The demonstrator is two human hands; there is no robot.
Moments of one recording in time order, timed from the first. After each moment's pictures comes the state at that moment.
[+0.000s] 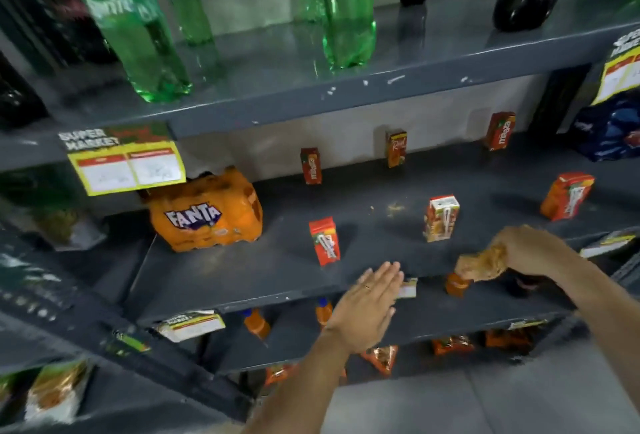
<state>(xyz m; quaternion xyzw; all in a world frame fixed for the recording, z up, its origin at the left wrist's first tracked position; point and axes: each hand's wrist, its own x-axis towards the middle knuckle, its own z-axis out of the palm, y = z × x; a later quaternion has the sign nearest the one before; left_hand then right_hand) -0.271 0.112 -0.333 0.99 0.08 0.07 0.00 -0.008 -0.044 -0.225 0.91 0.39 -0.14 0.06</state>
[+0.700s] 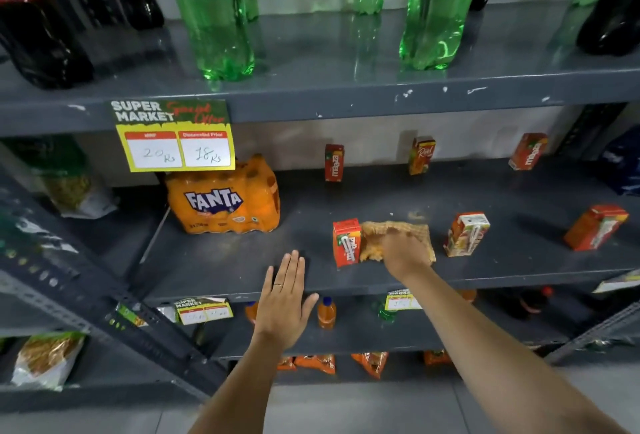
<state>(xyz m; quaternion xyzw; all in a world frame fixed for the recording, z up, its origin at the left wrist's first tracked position) -0.385 0.206 -0.356 0.92 0.38 0.05 -0.02 -0.148 0.126 -0.263 0.89 0.45 -0.07 0.03</state>
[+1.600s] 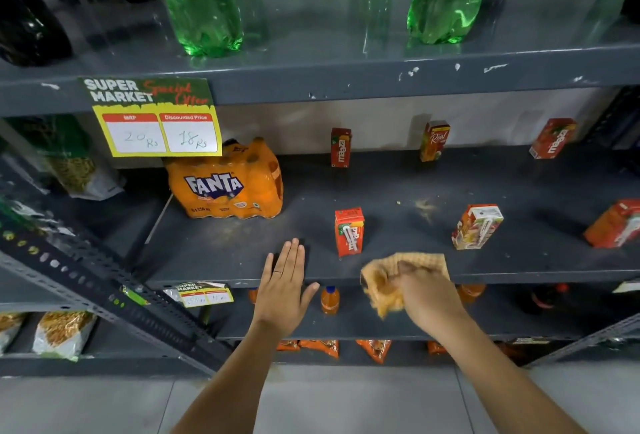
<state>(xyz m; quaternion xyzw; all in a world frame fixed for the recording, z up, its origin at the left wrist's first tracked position) -0.383 0.206 -0.358 0.92 0.39 0.05 -0.01 -0.172 0.050 -0.265 0.84 0.53 -0.10 0.05</state>
